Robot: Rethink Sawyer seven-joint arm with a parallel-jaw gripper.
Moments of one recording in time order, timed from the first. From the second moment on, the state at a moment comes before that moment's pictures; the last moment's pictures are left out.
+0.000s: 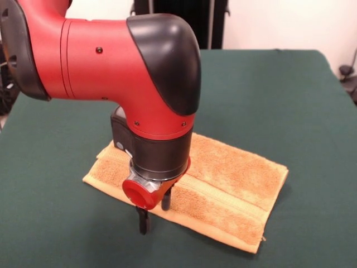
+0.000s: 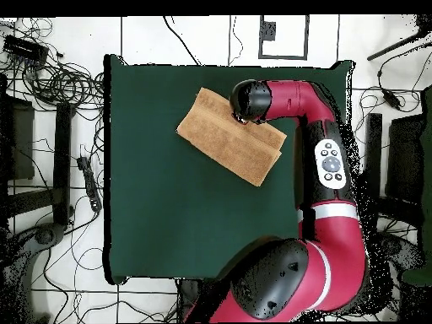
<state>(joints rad) -0.44 -0.18 0.56 0.85 -0.70 0.99 0.80</state>
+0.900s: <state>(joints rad) -0.44 -0.18 0.55 0.85 -0.71 0.99 0.80</state>
